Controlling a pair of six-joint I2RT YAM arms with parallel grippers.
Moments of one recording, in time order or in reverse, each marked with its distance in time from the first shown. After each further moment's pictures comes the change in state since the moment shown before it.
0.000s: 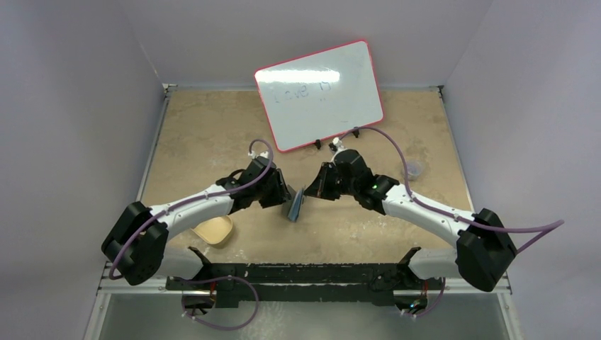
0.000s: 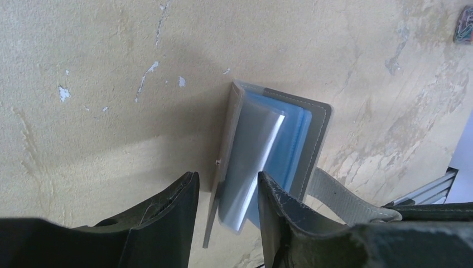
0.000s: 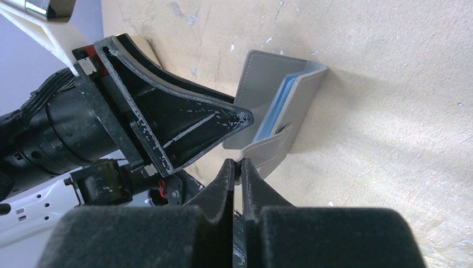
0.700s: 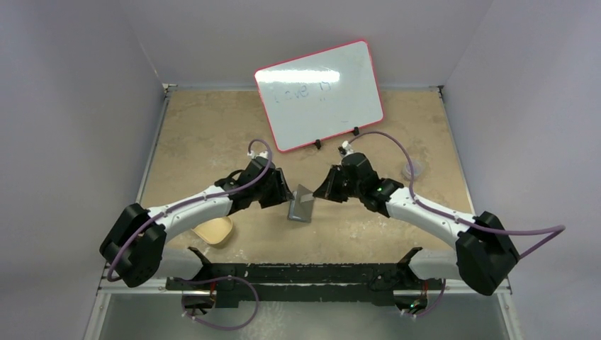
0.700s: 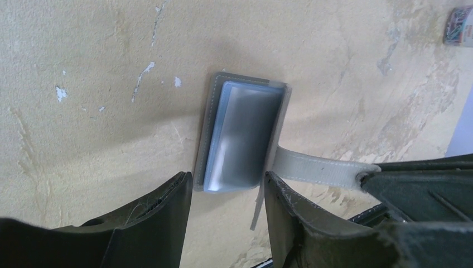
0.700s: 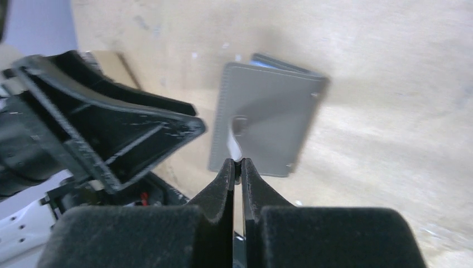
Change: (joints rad) left arm 0.000 -0.021 -0.009 0.015 0.005 -0.006; right arm -0.050 -0.013 -0.061 0.024 0.005 -0.002
